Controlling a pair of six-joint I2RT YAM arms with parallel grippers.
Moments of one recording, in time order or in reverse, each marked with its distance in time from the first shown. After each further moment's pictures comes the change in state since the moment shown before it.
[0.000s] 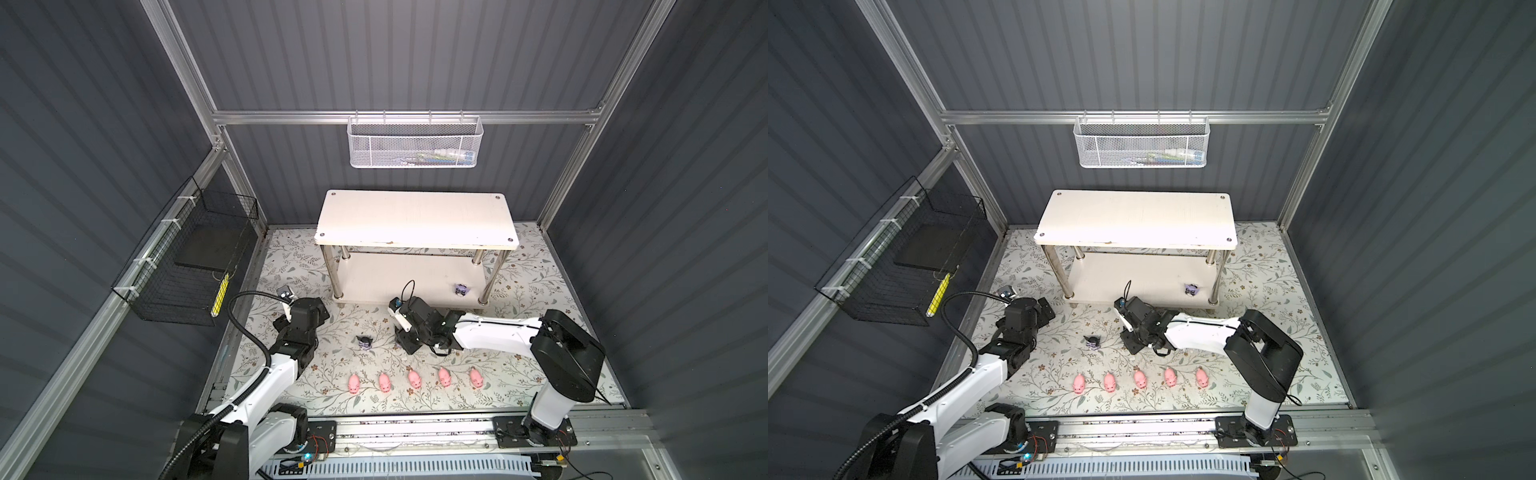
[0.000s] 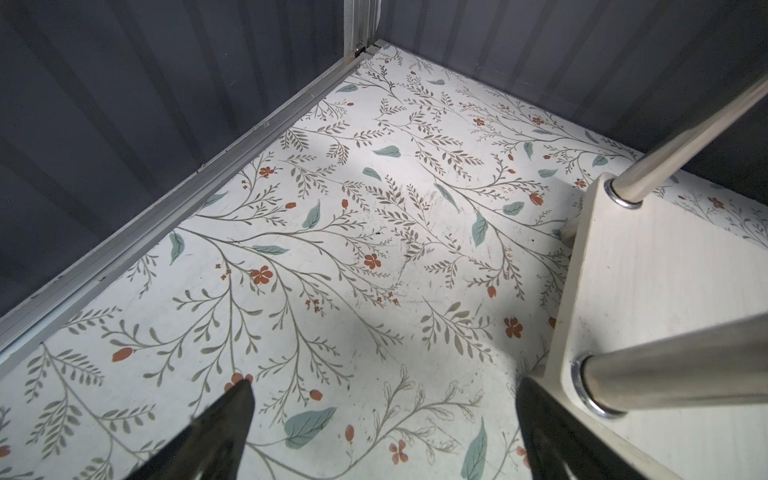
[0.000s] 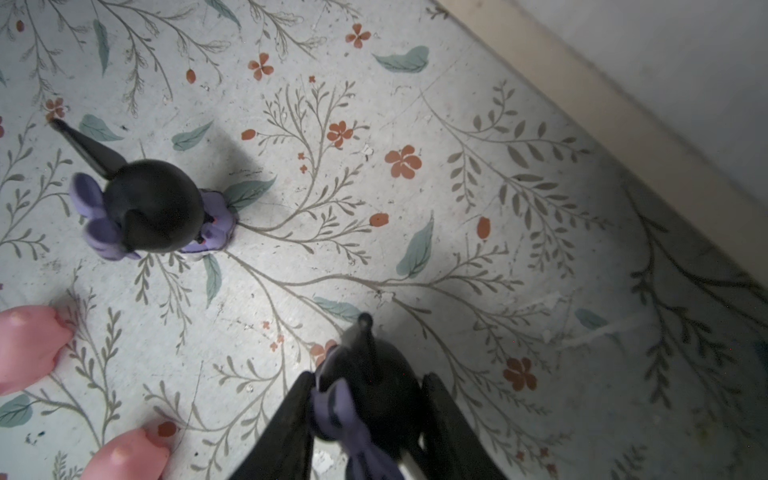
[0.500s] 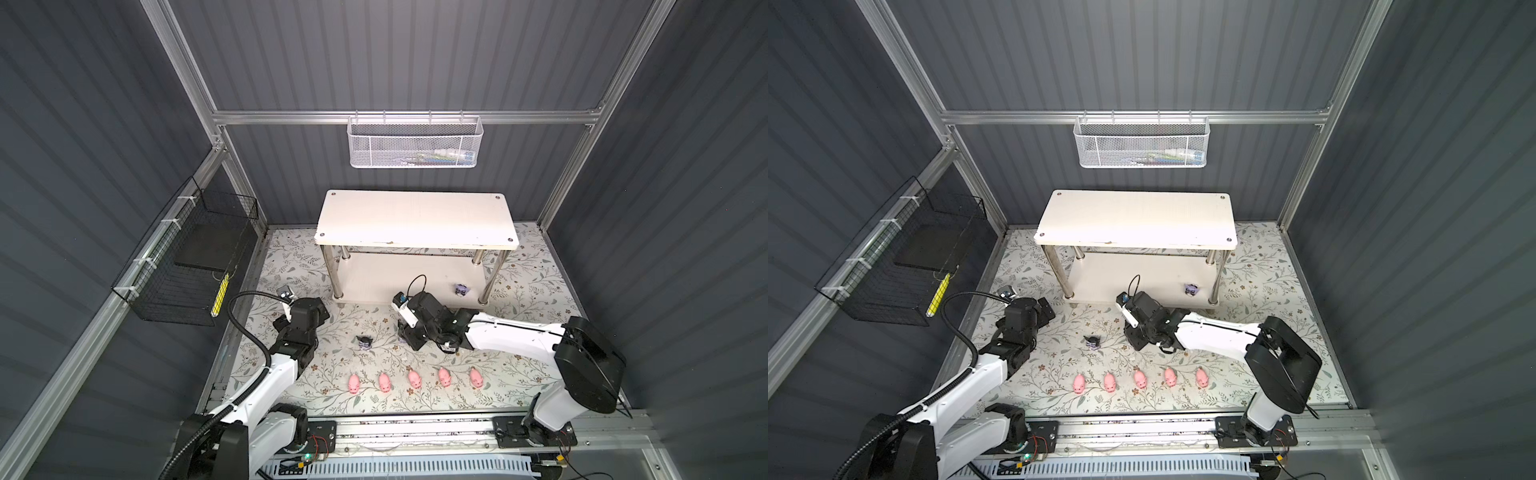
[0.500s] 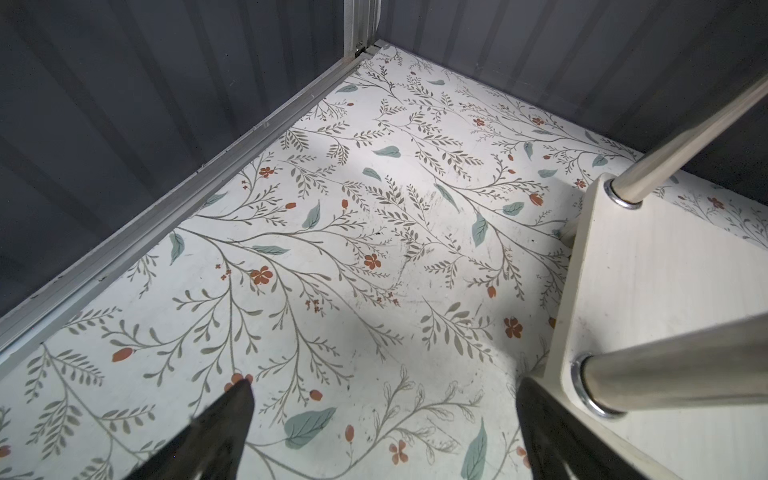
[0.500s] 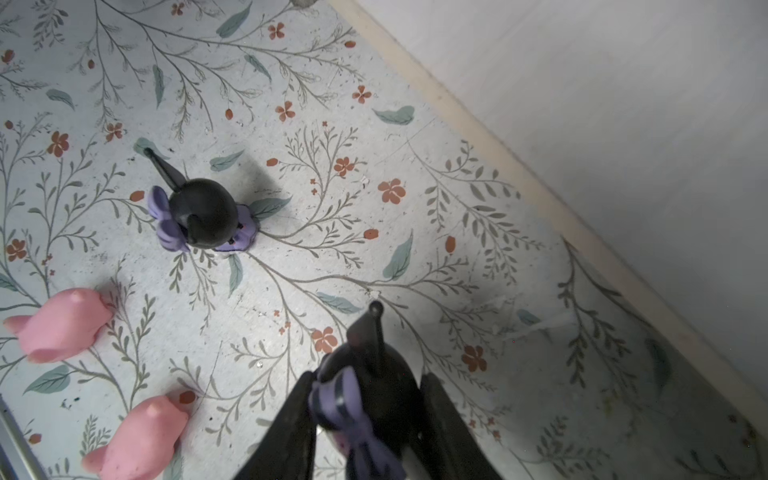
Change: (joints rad) left arm 0.000 0.000 0.000 0.000 0.000 0.000; right arm -0.030 -0.131 -0.027 -0.016 0.007 -0.090
